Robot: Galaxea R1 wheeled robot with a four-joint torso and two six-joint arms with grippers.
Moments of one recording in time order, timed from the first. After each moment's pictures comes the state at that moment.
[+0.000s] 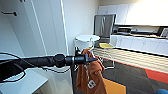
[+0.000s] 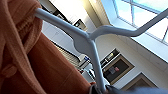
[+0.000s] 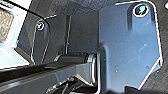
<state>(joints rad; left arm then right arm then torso) 0.06 2.43 -1.10 -1.25 0.07 0.53 -1.53 3.09 -2.72 -0.47 0.04 0.45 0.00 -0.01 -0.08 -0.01</state>
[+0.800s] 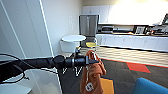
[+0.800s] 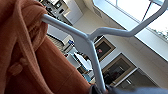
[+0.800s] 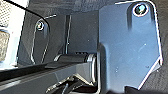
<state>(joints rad) 0.08 2.42 -1.05 -1.25 0.07 0.54 -1.53 3.09 -2.72 -0.47 0.04 0.46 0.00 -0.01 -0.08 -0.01</state>
